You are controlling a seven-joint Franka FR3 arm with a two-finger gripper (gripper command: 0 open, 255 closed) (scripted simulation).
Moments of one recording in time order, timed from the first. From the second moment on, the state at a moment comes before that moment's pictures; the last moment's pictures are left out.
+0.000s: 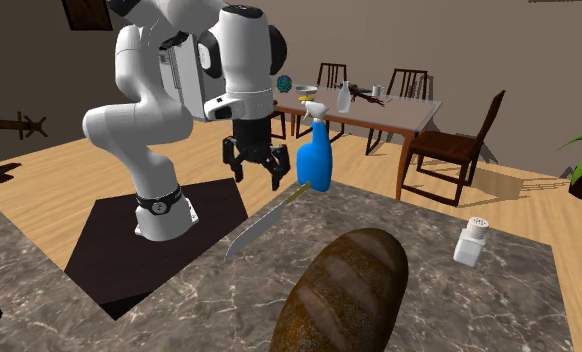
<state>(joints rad) -0.07 -0.81 0.77 -2.68 0.59 1.96 1.02</state>
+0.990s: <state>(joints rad) -0.24 -0.60 1.07 -2.66 0.65 2.23 1.24</state>
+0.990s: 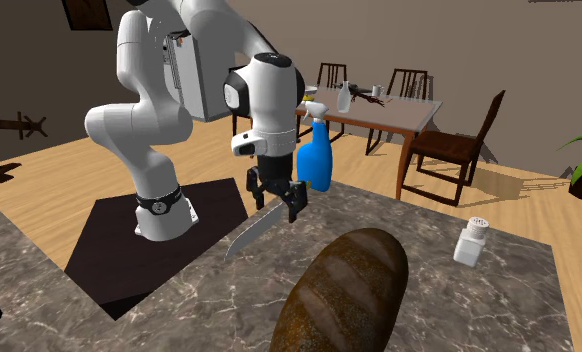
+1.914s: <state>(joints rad) -0.25 -0.60 1.07 -2.66 0.65 2.23 1.24</state>
